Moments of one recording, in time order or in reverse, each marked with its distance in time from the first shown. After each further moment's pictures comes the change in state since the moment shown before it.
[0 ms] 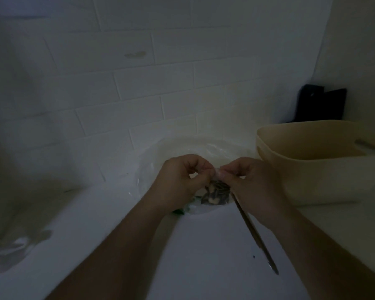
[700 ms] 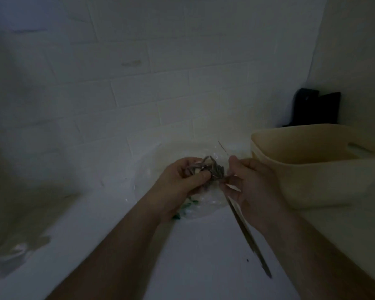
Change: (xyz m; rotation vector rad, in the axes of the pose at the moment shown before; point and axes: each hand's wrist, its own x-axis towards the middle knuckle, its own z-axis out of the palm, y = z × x) left_hand -0.002 0.003 0.009 -0.609 -0.058 -0.329; right_hand 0.002 -0.014 0.004 0.788 0.110 0.485
